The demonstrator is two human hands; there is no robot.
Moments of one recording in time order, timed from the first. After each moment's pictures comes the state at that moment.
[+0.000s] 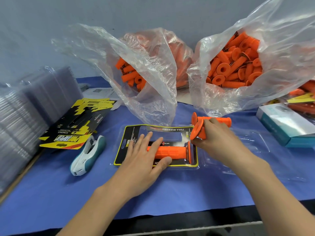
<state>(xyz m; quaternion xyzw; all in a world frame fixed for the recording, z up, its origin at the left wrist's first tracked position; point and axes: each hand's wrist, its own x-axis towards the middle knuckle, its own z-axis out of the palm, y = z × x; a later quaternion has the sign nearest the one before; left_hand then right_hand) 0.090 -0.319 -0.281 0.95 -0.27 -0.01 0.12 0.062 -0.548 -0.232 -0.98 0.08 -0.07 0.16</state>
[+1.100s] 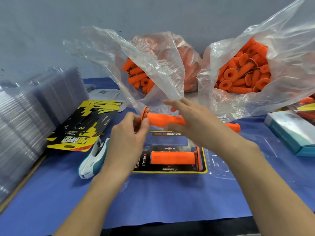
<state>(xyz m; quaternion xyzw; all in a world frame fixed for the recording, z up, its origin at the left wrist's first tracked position) 0.113 -0.304 -0.219 0.87 -0.12 0.25 0.41 0.098 -0.498 -0.182 -0.96 -0.15 -0.16 0.17</state>
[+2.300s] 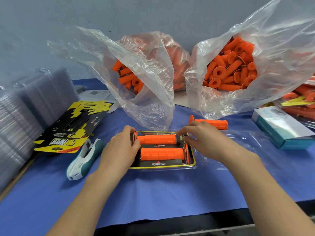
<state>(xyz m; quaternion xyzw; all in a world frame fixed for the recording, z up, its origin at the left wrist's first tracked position) 0.126 -0.309 -0.252 0.97 -0.08 0.11 0.23 0.082 -0.552 -0.233 -0.99 -0.07 -0.05 0.14</state>
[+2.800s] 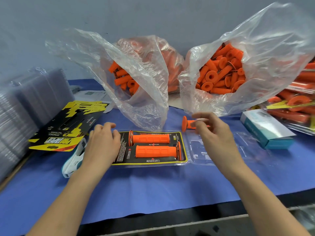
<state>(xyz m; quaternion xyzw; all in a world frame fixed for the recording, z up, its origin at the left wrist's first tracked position) 0.135 -0.286 -0.247 0.96 -0.02 0.14 0.24 0.033 -0.537 -0.220 -0.78 0.09 -0.27 0.56</state>
